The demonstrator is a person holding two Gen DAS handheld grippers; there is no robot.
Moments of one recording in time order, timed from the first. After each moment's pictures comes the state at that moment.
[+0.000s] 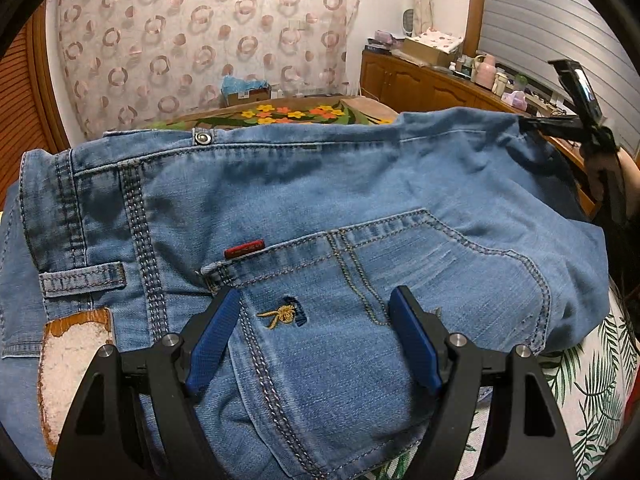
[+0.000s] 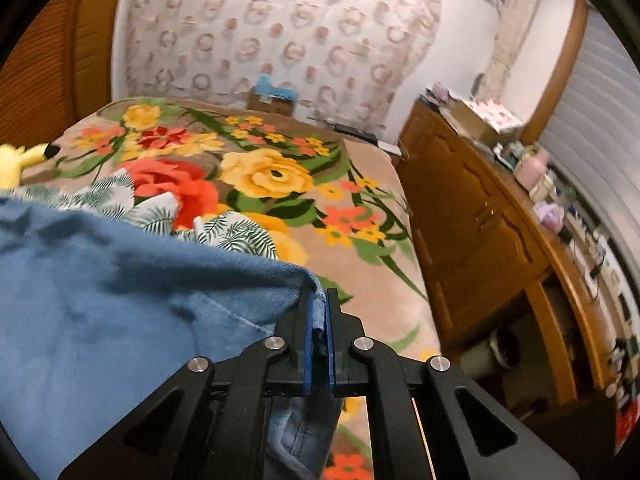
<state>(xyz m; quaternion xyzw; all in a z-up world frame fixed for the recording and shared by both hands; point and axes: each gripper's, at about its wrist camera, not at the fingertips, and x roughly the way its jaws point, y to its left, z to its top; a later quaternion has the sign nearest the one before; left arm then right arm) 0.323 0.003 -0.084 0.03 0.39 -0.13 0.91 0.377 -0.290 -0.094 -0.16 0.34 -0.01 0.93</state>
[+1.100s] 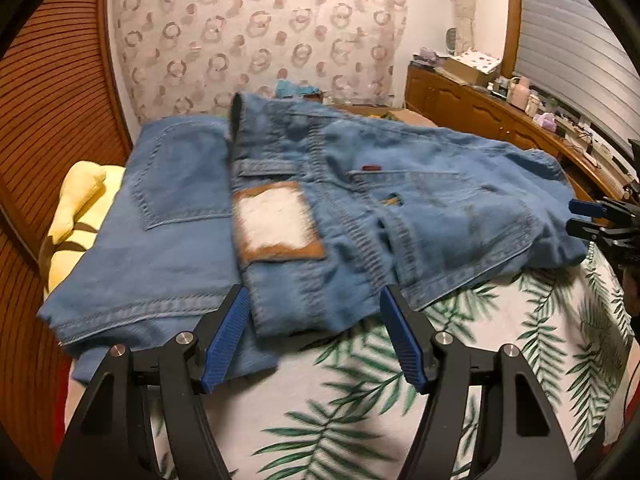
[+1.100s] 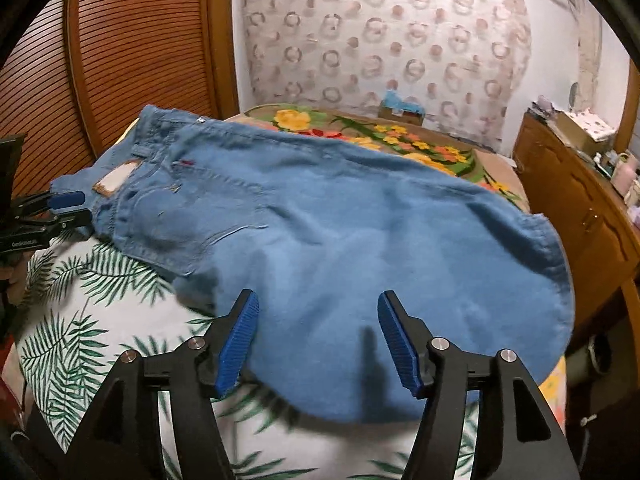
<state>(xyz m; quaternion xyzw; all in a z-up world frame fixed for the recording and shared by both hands) 0.219 0.098 -0.067 0.01 0.38 -0.05 0.93 0.176 -0.210 -0.126 -0.11 0.33 0.21 0.91</state>
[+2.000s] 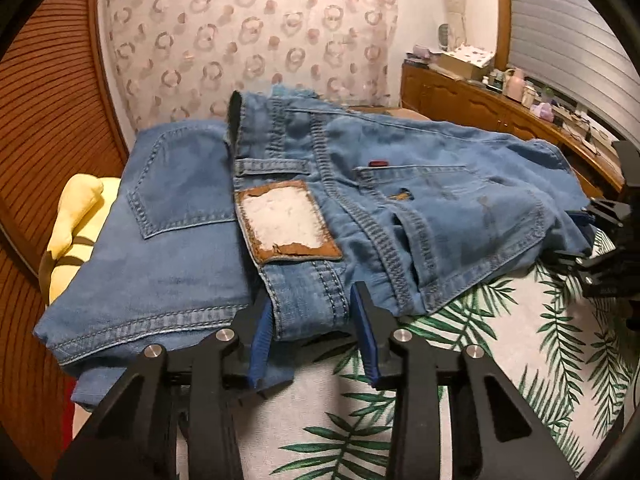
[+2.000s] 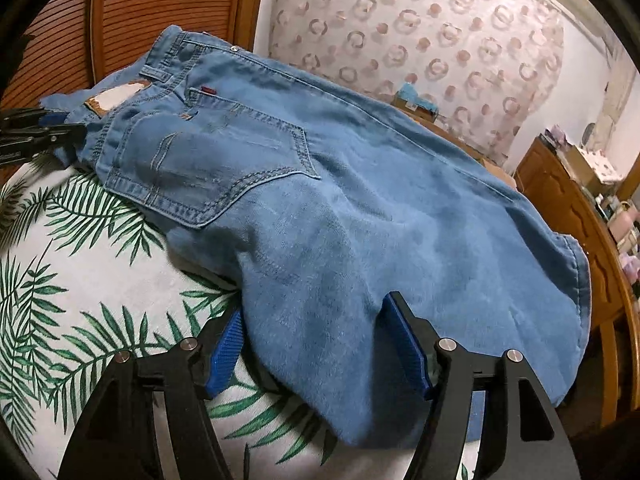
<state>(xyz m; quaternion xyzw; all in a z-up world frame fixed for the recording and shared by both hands) 0.224 0.099 -0.077 0.03 0.36 -0.06 0.93 0.179 -0.163 -0.154 -0.22 0.34 0.20 0.89</state>
